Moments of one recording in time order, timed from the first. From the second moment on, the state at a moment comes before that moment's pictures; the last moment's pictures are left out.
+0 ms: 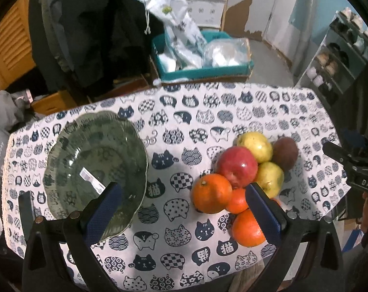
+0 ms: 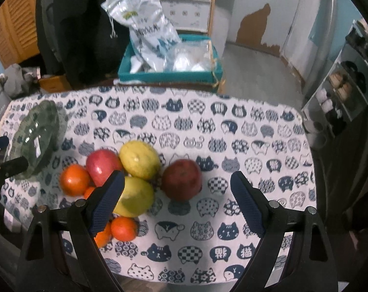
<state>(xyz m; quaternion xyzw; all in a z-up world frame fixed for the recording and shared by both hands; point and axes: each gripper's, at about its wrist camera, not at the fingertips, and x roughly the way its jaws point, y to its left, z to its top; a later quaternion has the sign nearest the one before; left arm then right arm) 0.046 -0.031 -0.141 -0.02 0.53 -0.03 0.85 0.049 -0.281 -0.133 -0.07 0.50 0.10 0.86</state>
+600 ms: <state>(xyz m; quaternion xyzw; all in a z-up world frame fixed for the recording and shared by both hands) 0.072 -0.055 -0.213 -0.03 0.60 -0.05 0.80 0.065 -0.304 -0.197 -0.05 0.56 0.08 0.82</state>
